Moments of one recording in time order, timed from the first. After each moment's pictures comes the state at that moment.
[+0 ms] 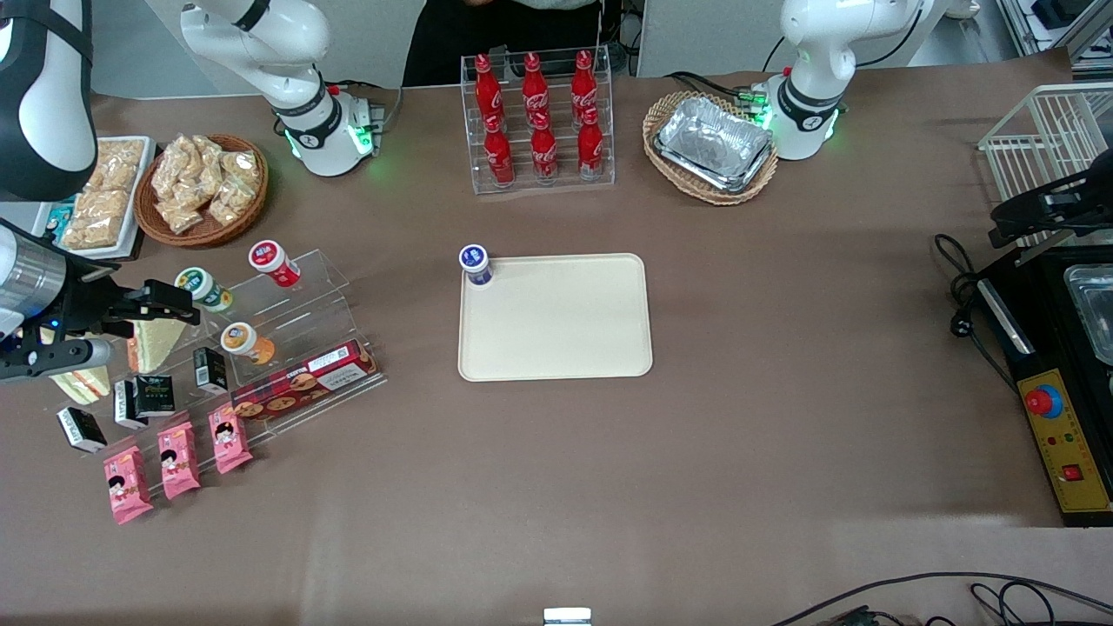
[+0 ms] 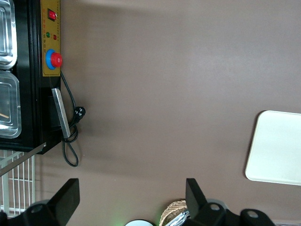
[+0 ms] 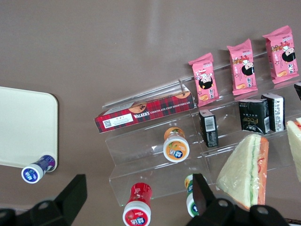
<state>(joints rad) -0.10 0.15 0.08 -1.53 0.06 1.58 -0.14</state>
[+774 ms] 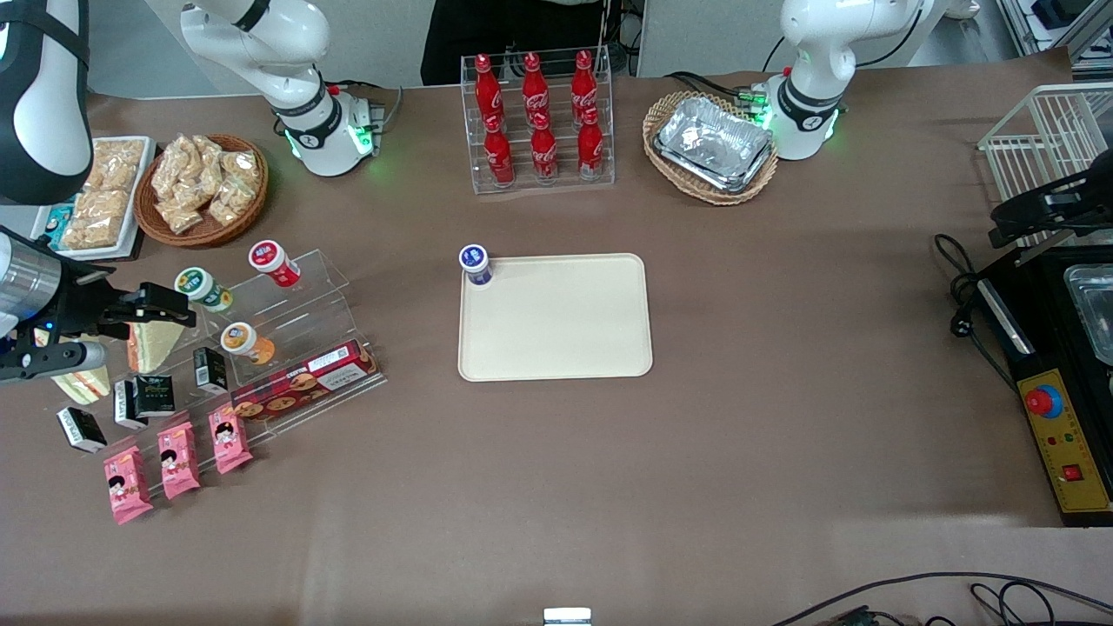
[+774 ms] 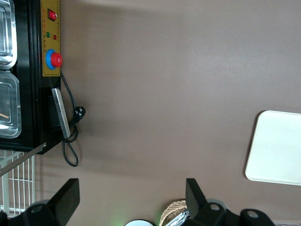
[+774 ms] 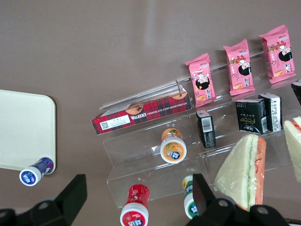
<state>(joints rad) -0.10 0.15 0.07 -1.53 0.06 1.59 -0.14</state>
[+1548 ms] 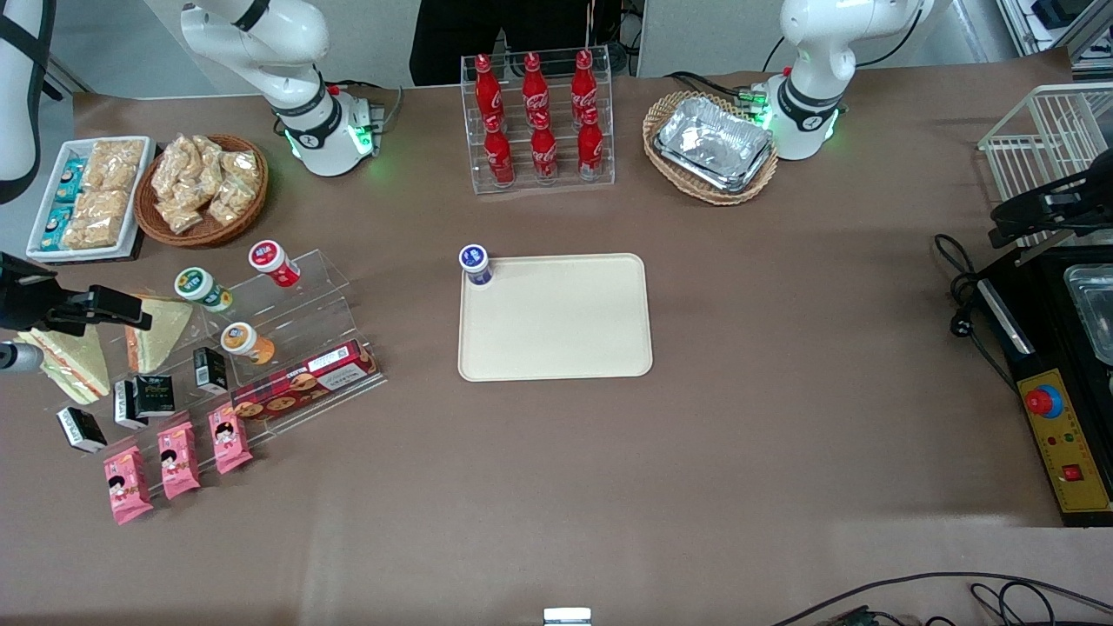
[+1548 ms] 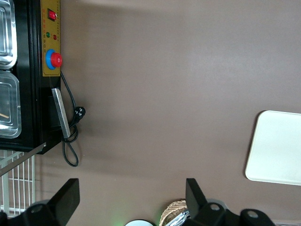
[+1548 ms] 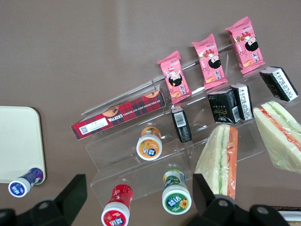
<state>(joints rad) -0.11 0.14 -0.01 -1.53 0.06 1.59 -0.14</state>
